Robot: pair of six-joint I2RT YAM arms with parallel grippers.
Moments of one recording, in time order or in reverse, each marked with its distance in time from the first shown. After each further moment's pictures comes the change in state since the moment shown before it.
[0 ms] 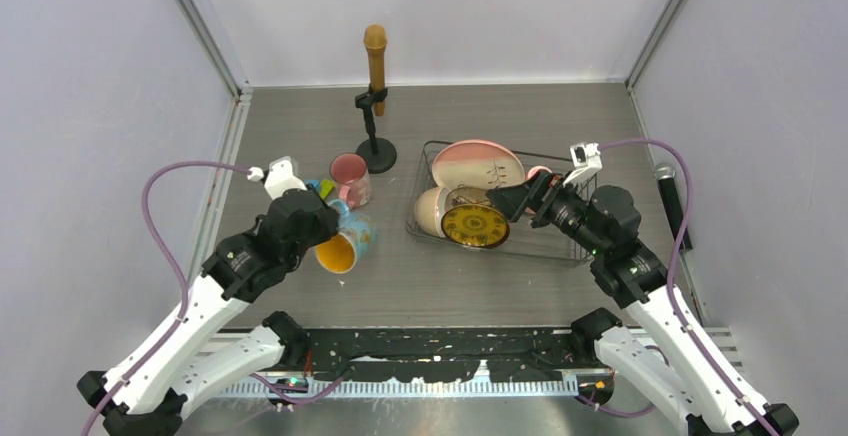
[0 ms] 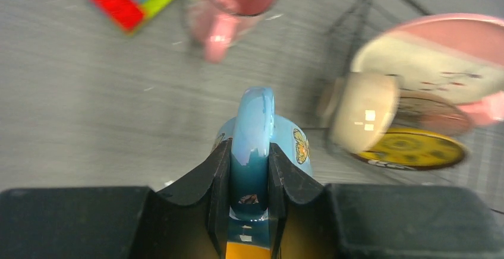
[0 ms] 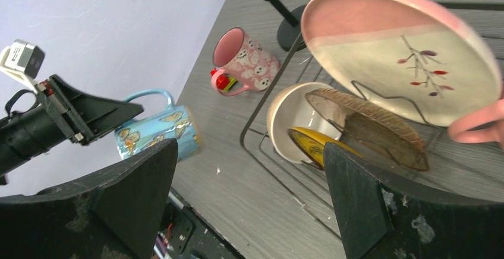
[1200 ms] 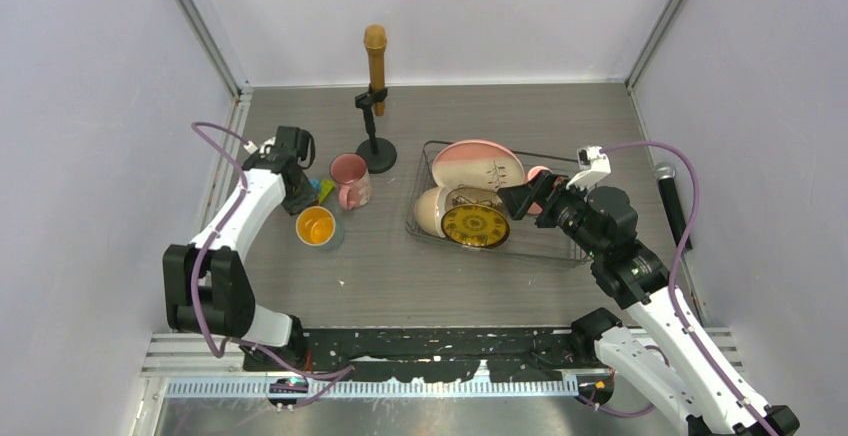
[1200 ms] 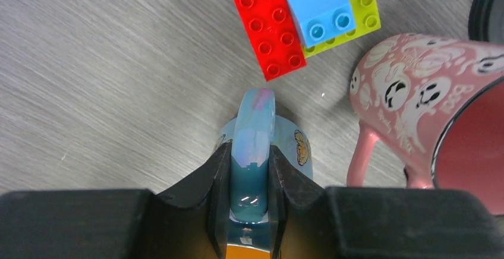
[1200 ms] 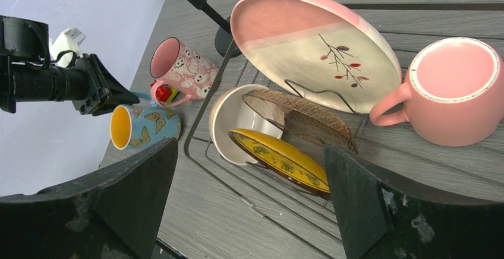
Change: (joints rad) left arm 0.584 0.682 0.177 -0.094 0.159 0.104; right arm 0.000 -0.017 0.011 -0.121 0.198 -0.092
